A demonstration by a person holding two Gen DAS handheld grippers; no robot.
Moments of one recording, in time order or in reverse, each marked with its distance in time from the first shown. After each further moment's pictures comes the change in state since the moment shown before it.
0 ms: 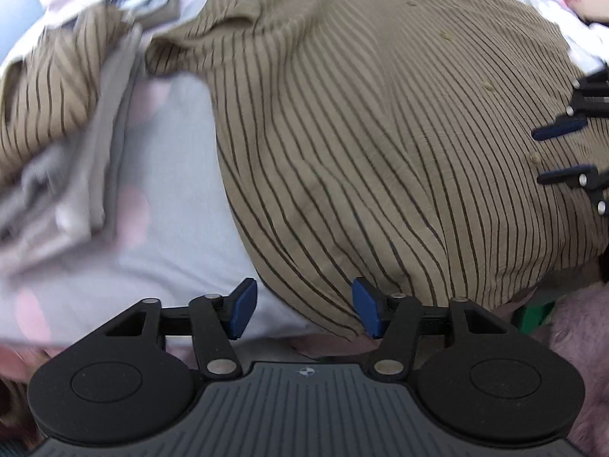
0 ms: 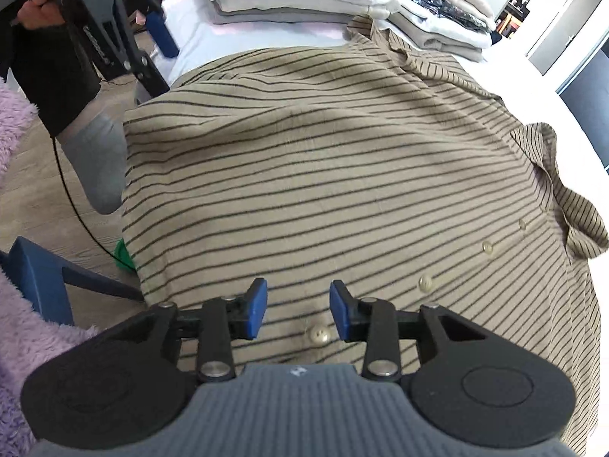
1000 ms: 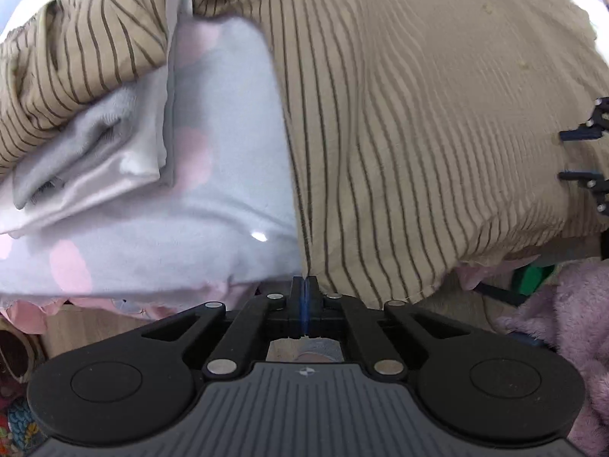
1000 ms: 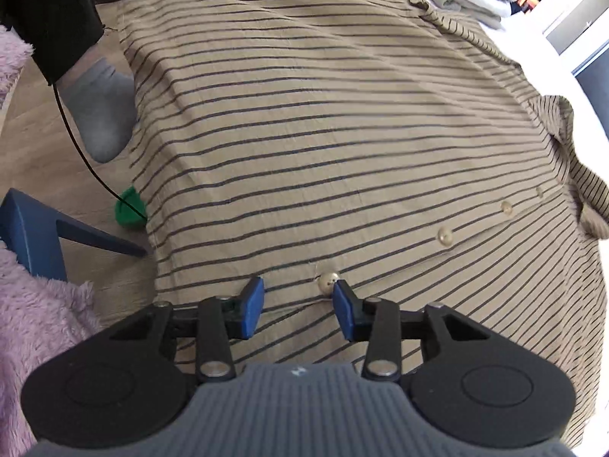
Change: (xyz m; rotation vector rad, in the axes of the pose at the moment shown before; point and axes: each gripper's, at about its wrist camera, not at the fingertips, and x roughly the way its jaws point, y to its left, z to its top) left arm -0.016 0.034 -0.002 0.076 0.255 0.120; right arm 0.020 0.002 -0.018 -0.018 0.144 0.031
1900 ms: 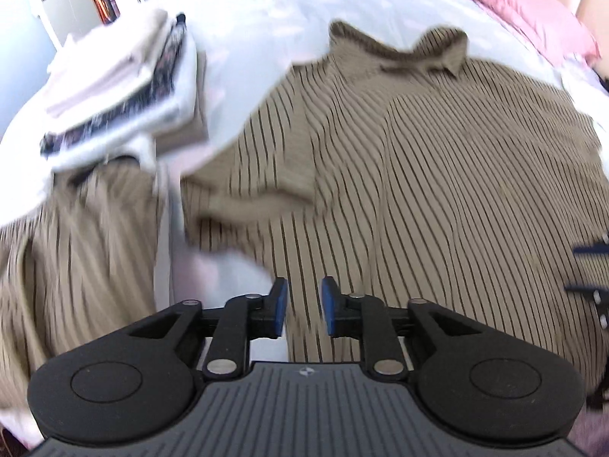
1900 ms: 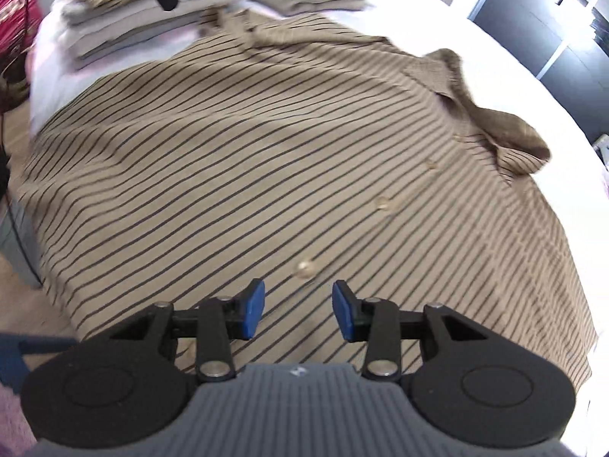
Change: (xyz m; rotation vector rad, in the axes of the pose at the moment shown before) left arm -0.042 0.033 0.179 -0.040 -0.392 -0.041; right arm -0.030 -0.089 0.011 0.354 -0.096 -0.154
